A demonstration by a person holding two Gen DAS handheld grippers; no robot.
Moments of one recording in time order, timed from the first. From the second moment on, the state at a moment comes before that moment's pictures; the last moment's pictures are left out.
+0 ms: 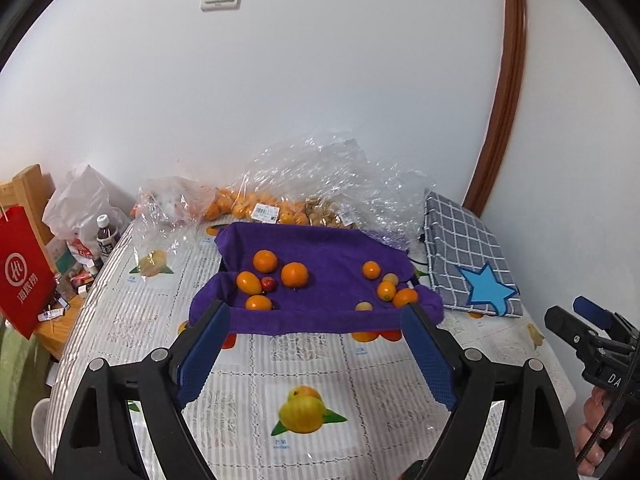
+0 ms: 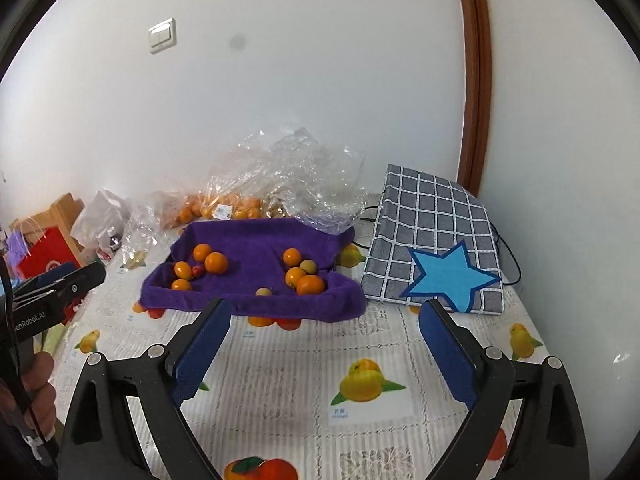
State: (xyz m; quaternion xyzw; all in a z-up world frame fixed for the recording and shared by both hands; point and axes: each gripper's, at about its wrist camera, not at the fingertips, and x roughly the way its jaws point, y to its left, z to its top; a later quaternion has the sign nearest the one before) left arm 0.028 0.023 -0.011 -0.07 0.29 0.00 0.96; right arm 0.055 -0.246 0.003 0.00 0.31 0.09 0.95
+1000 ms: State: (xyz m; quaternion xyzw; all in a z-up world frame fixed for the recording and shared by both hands) left arm 0.011 0.016 -0.008 -0.05 0.27 0.02 0.96; right arm 0.022 -0.254 0.005 0.00 0.30 0.07 0.95
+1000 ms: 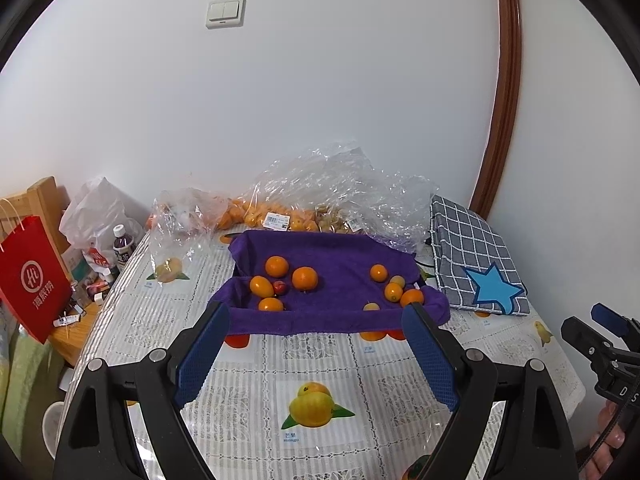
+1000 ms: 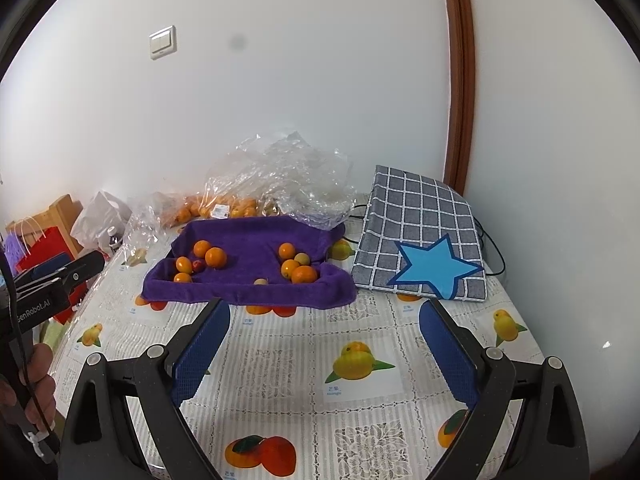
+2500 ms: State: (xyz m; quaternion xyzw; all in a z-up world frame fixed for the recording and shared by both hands) left arm 0.014 0.015 -0.009 -0.04 0.27 0.02 0.96; right arm 0.017 -0.258 0.002 0.00 0.30 0.09 0.95
